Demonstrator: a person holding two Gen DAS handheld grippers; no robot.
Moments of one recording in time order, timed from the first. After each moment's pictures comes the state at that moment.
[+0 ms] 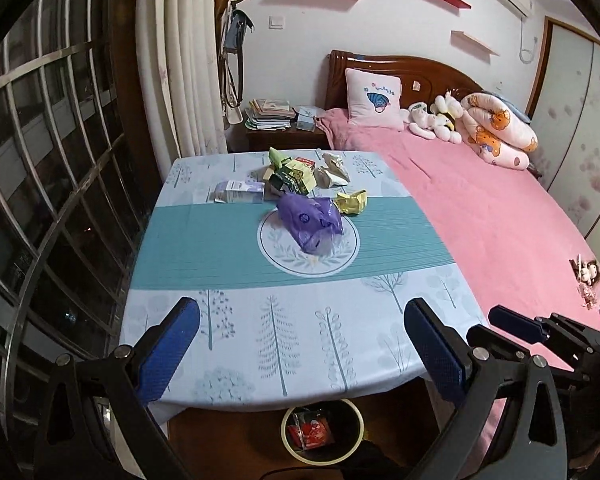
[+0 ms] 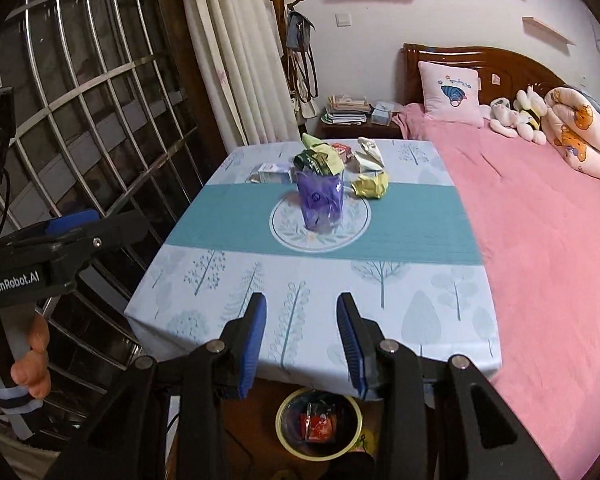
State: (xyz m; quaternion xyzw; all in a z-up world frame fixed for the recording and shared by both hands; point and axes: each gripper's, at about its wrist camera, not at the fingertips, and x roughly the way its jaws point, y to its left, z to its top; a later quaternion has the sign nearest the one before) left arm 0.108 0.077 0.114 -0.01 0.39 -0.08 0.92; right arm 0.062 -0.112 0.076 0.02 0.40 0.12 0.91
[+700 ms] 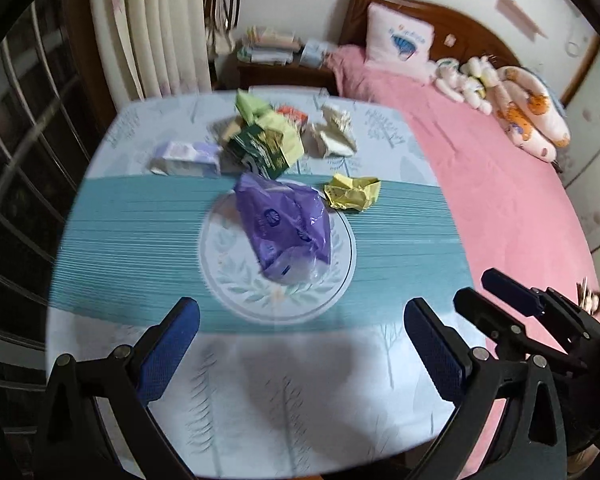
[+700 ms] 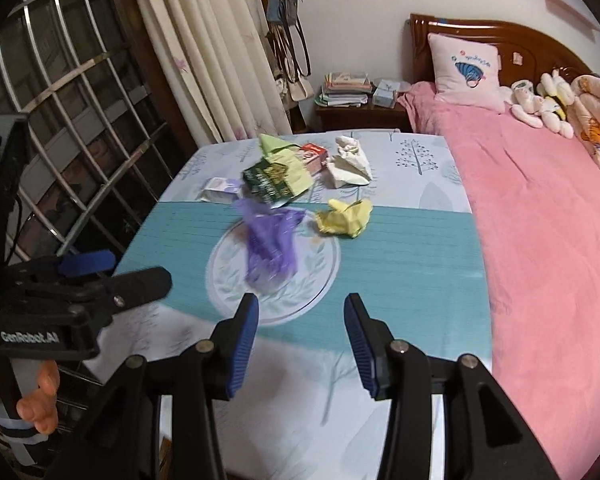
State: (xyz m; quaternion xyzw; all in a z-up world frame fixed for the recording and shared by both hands) left arm 0.324 0.000 0.021 -0.06 0.53 -0.06 0.85; right arm 0.275 -0.177 0.023 0.02 0.46 0.15 0.88
